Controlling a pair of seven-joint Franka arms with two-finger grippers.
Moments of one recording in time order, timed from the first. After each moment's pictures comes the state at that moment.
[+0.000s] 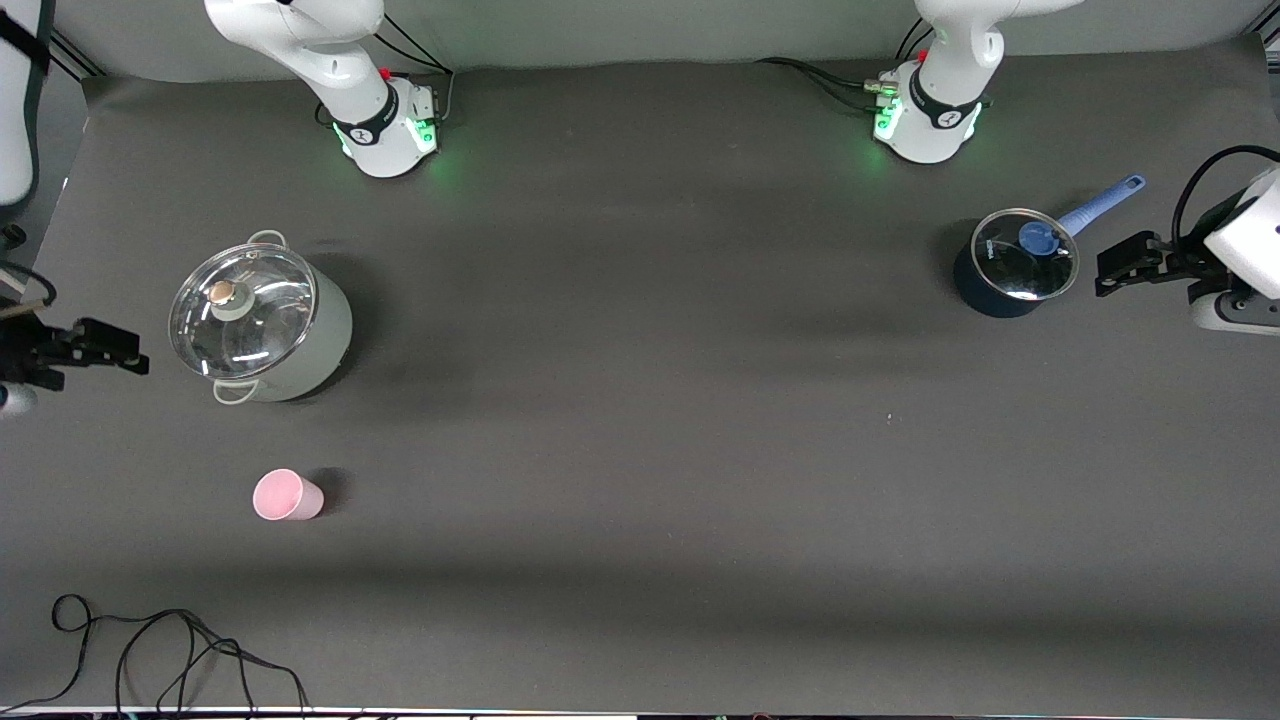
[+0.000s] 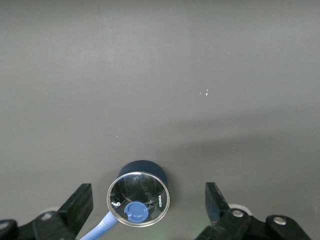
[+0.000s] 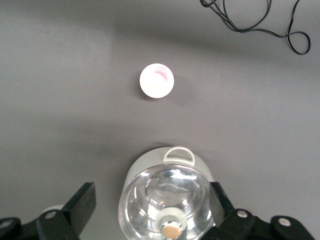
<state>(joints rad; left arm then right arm) 0.11 0.01 -0.11 -1.65 0.01 1.58 0.12 0.04 0.17 -0.17 -1.49 0.00 1.64 -0.28</state>
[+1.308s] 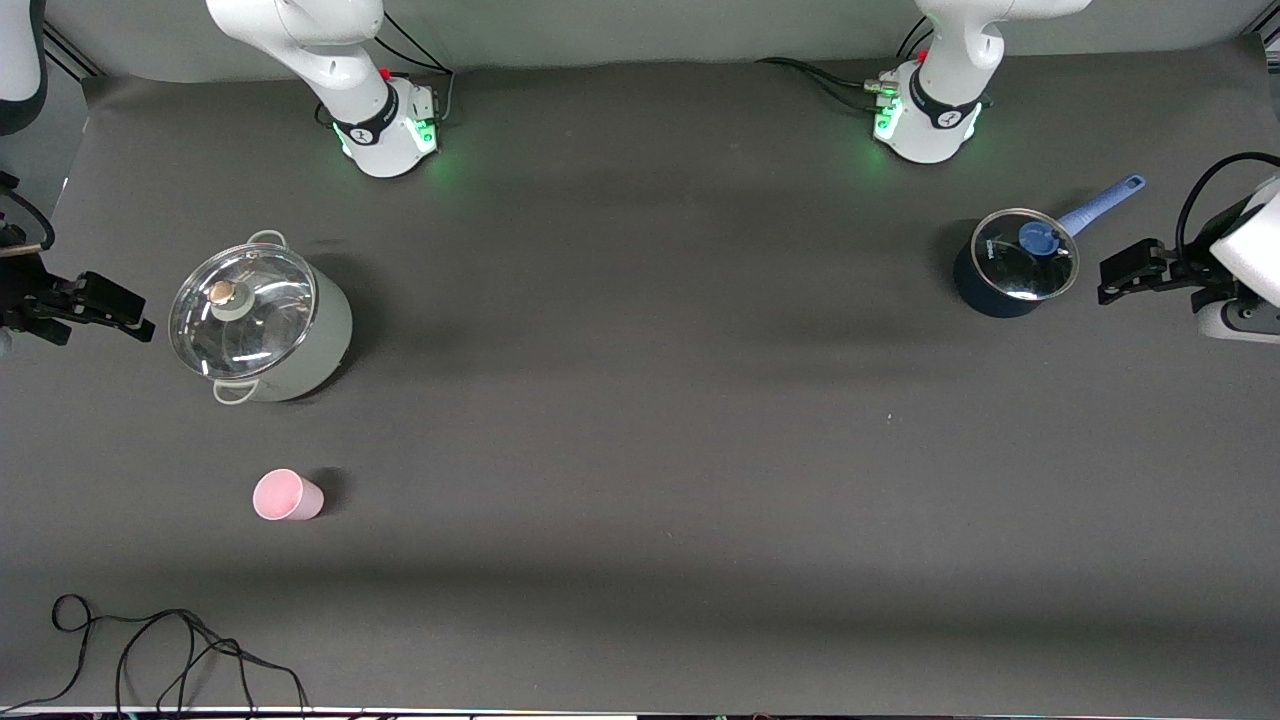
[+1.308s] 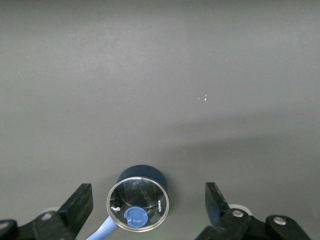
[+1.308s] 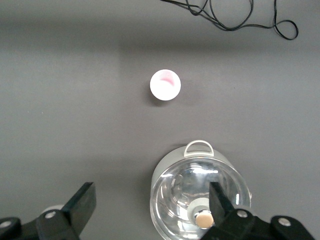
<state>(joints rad) -0.05 0.03 0.04 -1.61 0.01 1.58 0.12 -0.06 0.01 -0.02 -1.63 0.00 1.71 -0.05</state>
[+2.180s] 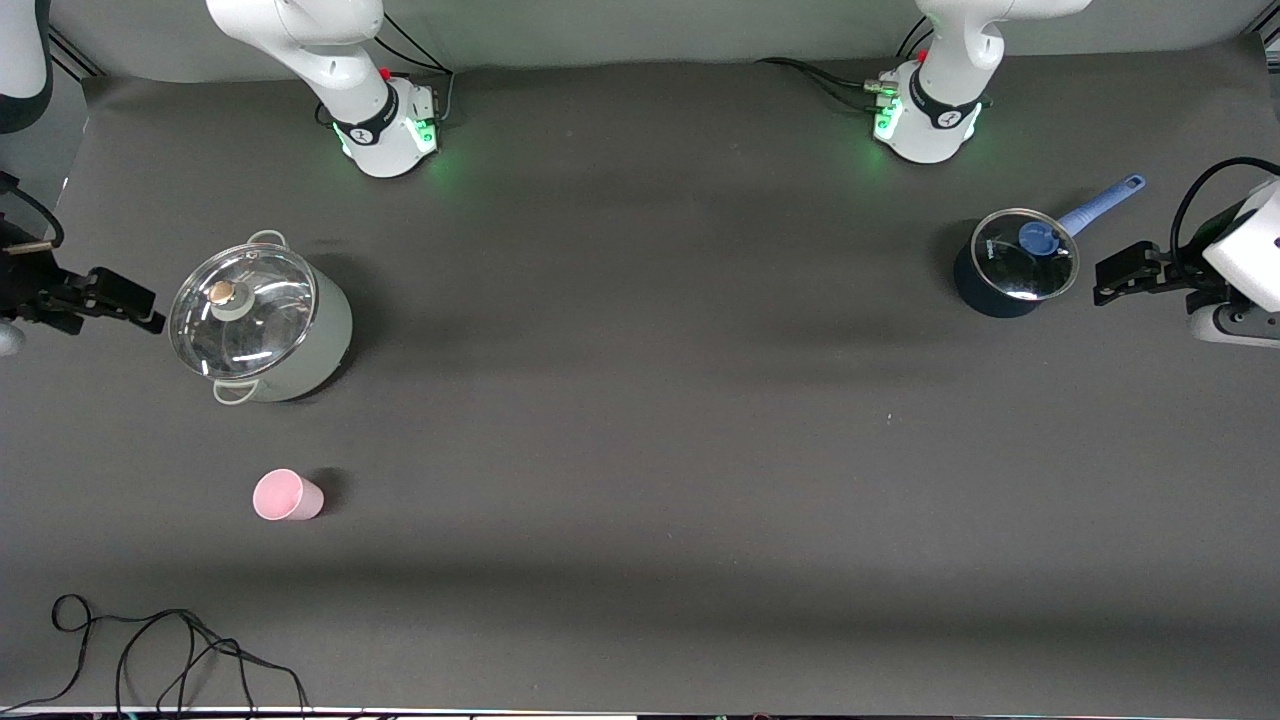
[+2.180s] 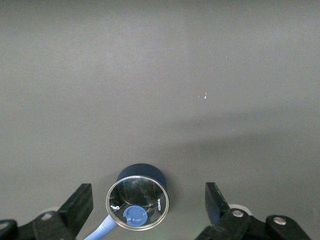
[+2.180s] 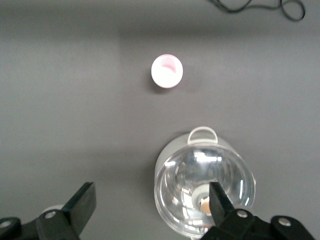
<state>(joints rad) -0.05 0.04 0.04 -1.61 0.01 1.58 0.12 -0.06 0.01 -0.01 -1.64 0.00 1.65 -0.04</state>
